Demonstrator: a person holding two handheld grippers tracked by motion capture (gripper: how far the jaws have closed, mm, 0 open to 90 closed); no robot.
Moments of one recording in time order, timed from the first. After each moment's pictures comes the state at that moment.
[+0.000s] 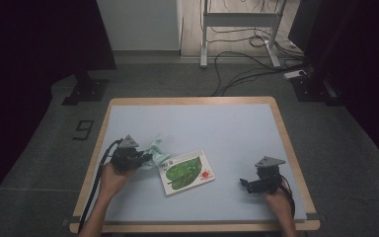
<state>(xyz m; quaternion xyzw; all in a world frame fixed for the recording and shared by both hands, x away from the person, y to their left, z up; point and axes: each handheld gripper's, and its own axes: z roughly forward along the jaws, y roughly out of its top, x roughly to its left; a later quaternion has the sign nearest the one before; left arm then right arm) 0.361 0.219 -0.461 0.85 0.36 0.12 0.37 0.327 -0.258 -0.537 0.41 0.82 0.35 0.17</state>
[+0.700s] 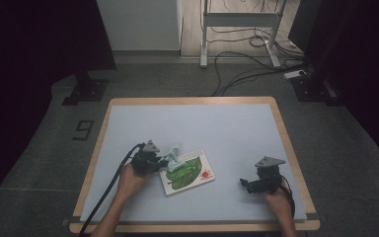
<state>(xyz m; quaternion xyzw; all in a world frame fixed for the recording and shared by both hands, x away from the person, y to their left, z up) 0.374 0.170 -0.493 0.88 0.33 0.10 0.33 0.327 -0.258 -0.537 0.41 0.82 0.35 0.17</state>
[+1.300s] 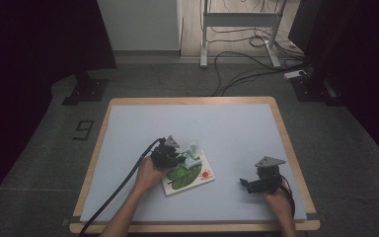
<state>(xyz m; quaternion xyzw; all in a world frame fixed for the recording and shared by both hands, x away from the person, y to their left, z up) 0.398 0.113 -0.496 0.89 0.30 0.08 0.33 0.327 -0.259 -0.537 0.41 0.82 0.35 0.17</state>
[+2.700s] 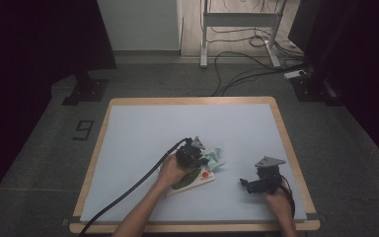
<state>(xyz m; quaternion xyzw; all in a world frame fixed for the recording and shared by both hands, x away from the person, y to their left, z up) 0.401 0.043 -0.501 0.91 0.23 0.05 0.33 0.327 -0.258 -0.537 0.41 0.82 0.35 0.17</state>
